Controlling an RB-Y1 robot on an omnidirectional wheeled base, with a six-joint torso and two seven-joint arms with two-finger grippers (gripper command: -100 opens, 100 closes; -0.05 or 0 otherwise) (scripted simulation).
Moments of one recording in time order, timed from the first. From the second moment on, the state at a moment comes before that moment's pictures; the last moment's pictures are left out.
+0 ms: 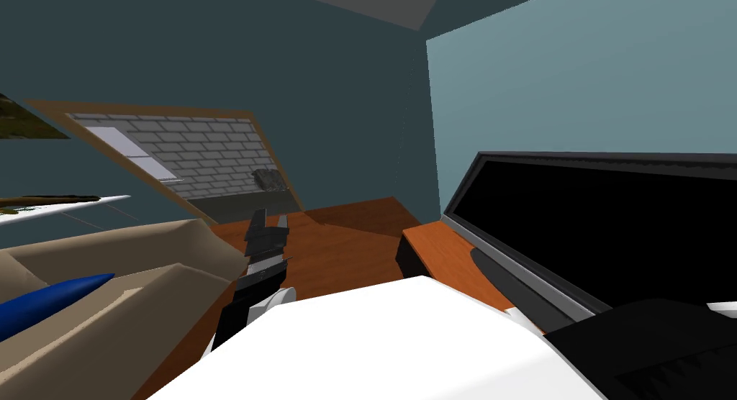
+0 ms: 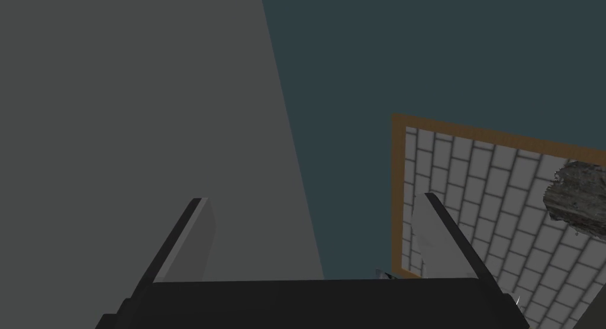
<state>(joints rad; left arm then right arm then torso) 0.53 -0.02 0.04 -2.29 0.11 -0.44 -0.11 0.23 -1.52 1.28 -1.01 0.16 -0.49 -0.10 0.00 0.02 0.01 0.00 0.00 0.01</state>
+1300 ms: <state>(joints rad) 0.53 -0.02 0.04 -2.29 0.11 -0.44 -0.11 0.41 -1.43 1.18 -0.99 0.01 -0.54 0.03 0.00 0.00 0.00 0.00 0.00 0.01</state>
